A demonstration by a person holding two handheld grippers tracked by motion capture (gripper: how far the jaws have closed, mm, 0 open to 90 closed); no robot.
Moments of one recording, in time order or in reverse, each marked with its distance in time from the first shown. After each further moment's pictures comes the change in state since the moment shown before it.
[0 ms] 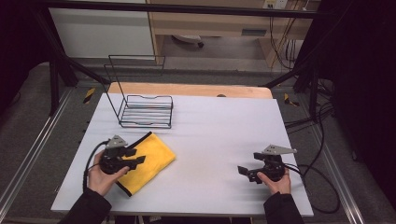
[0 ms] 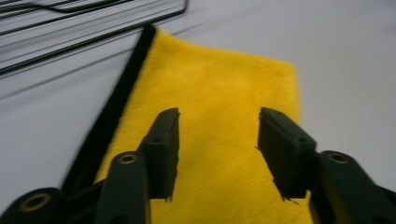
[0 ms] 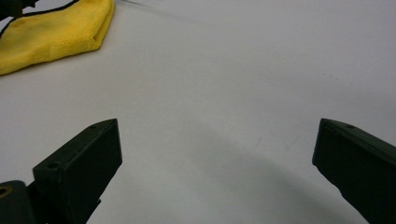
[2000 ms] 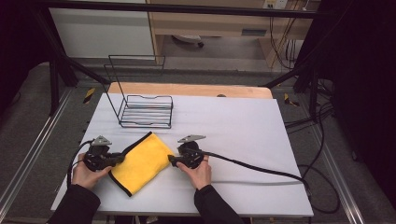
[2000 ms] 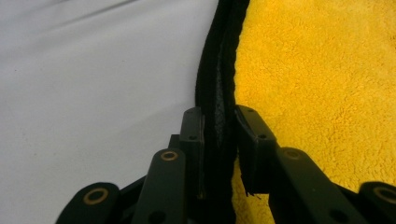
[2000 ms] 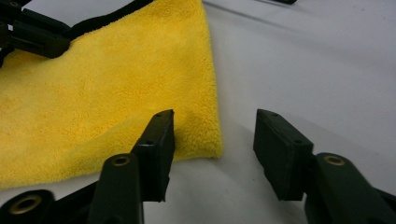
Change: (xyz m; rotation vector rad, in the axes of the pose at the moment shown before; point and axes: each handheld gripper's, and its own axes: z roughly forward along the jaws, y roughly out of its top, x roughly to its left) left arm 0.053 -0.029 0.004 0.122 0.028 -0.017; right arm 0.150 0.071 0.183 0.123 -0.009 0.006
